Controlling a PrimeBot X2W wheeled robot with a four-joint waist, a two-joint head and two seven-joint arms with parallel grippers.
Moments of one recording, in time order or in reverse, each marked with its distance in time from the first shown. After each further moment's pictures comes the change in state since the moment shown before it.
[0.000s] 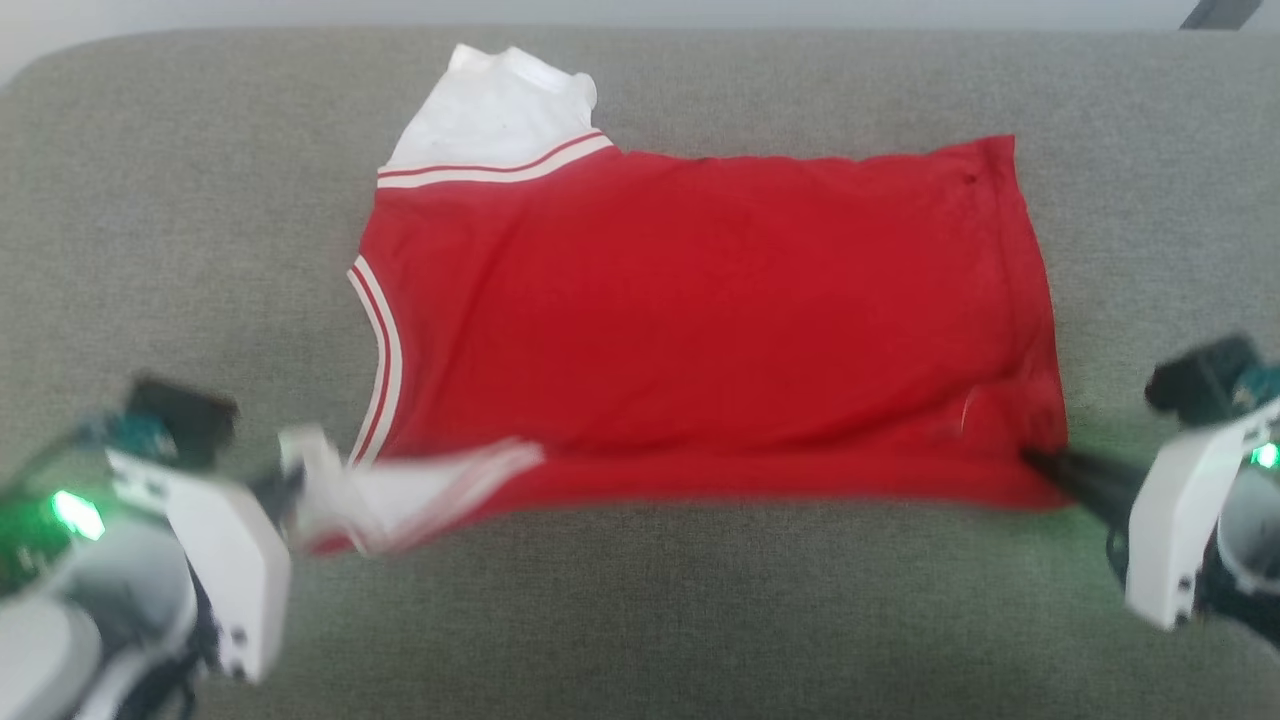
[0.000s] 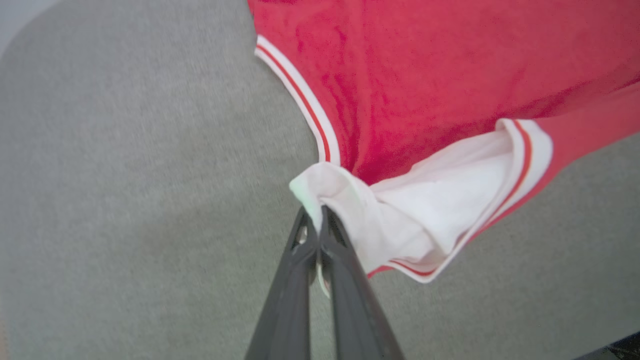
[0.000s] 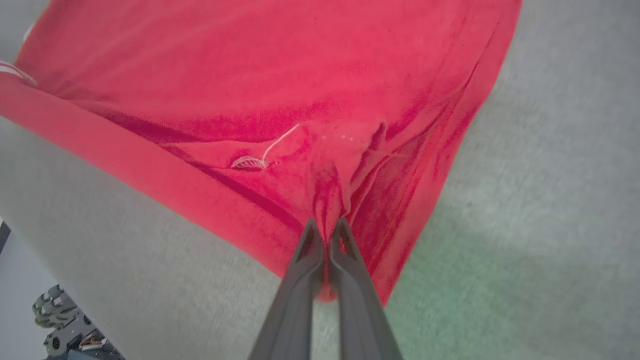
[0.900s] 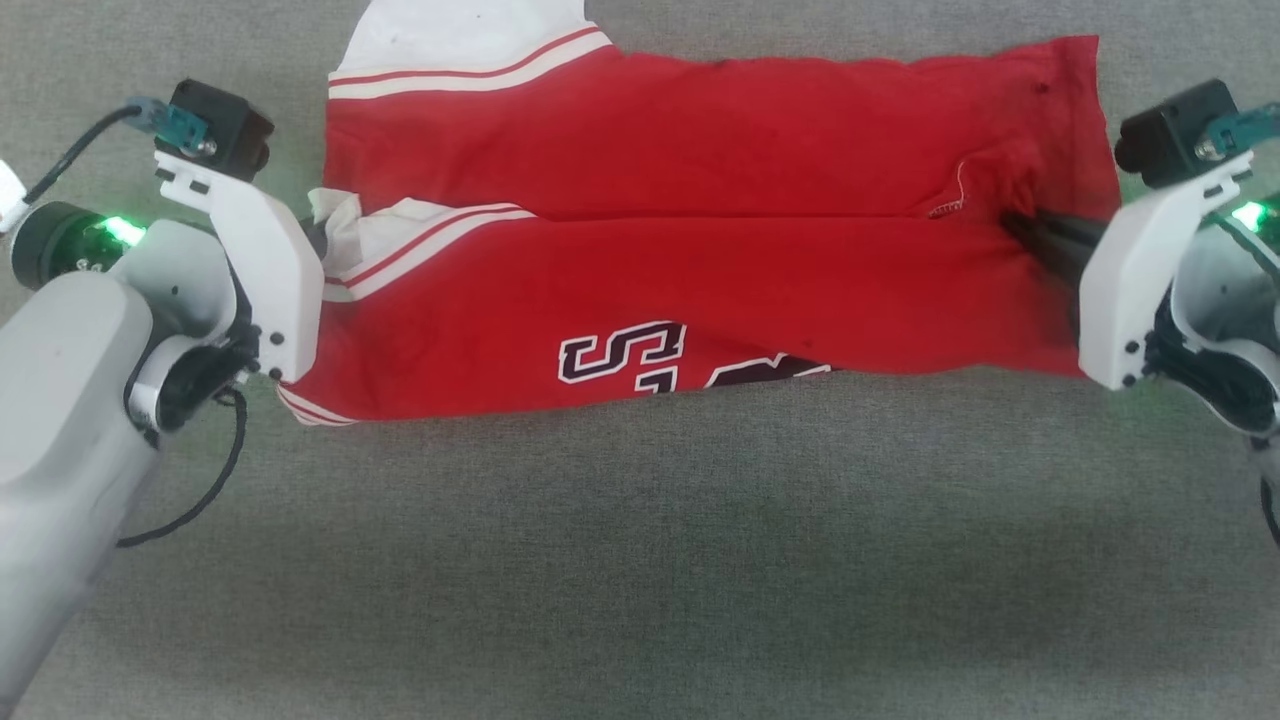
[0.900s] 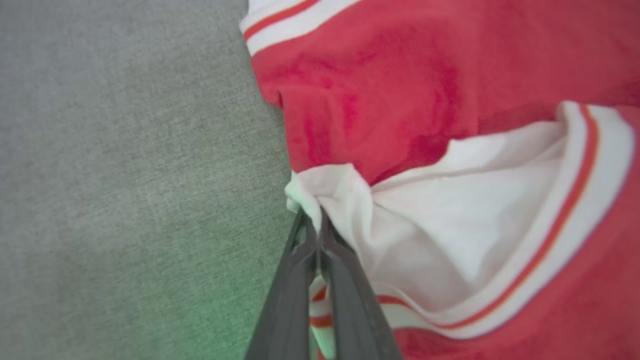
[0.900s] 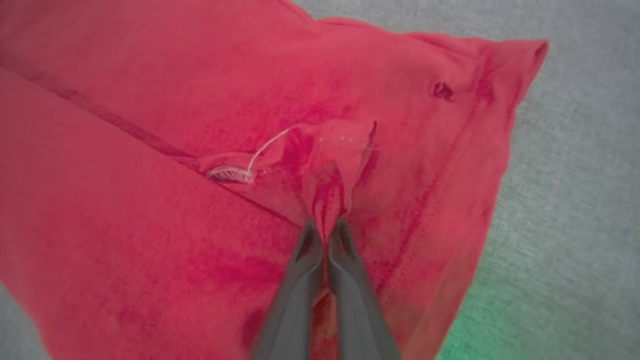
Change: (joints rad) left arm -0.603 -0.364 -0.086 0.755 0.087 -0.390 0.026; right arm -0.542 0.095 0.207 0.346 -0.091 0.000 -0.079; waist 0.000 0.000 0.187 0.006
